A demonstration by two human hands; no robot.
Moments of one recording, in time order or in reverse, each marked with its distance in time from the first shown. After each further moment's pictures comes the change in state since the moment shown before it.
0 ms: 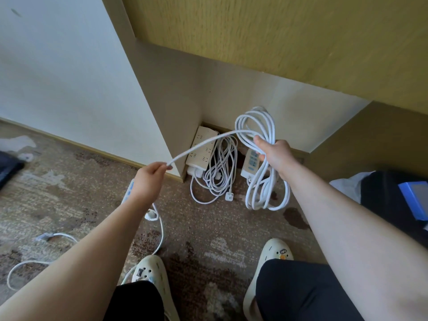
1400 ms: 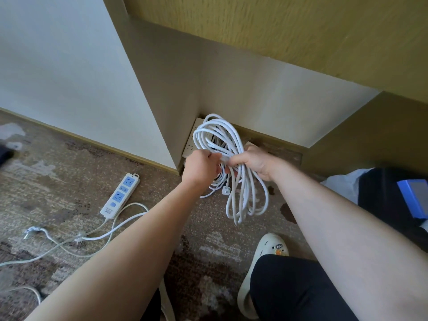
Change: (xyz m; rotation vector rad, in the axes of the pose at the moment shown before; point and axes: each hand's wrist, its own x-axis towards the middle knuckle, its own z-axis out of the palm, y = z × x) left_hand -0.021 0.065 0.094 0.135 -0.148 0.061; right_hand -0.023 -0.009 0.030 -0.118 -0.561 0.046
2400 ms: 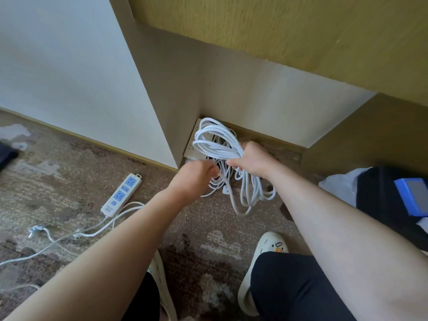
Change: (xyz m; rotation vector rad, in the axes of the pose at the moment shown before) left_hand -0.026 -0.013 -0.029 0.438 -0.215 0.361; right_hand 0.000 0.001 0.007 -0.440 0.277 -0.109
